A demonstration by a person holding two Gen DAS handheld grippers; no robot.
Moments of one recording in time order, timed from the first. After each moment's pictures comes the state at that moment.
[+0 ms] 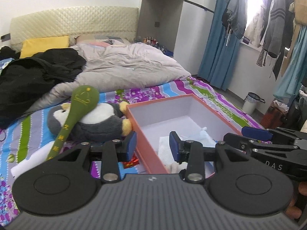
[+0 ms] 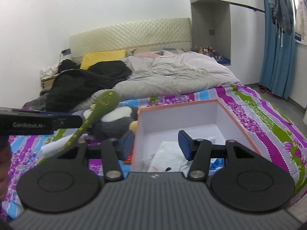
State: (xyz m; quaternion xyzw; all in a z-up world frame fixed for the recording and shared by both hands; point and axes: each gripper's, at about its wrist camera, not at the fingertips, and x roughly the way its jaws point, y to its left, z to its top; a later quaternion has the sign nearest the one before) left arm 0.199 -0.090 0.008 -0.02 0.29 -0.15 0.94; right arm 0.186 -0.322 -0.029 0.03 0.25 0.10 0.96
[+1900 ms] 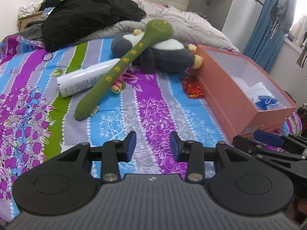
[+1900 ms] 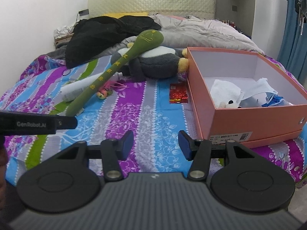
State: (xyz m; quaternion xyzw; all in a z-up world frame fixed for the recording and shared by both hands) left arm 0.120 0.043 -0.133 -0.08 0.38 -0.03 0.92; right arm 0.132 -0.188 -0.140 -0.01 0.33 0.13 0.94
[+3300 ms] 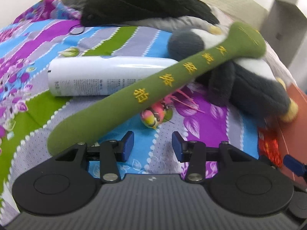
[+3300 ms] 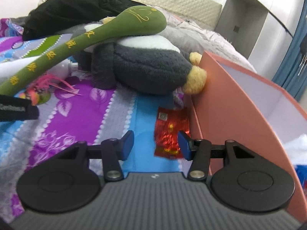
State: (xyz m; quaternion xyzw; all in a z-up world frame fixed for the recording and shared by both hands) left arm 0.305 0.076 -0.246 -0.19 0.35 0.17 0.90; right arm 0.328 -0.120 -0.235 -0.16 0.30 0.06 0.94
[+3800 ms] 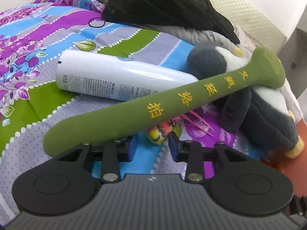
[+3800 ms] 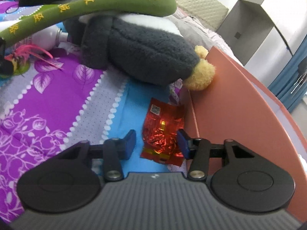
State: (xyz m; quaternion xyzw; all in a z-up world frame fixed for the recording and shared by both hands) left arm 0.314 0.095 -0.249 -0.27 0.32 0.22 0.88; right arm 0.351 -0.110 -0.263 -0.26 0.31 0.03 0.91
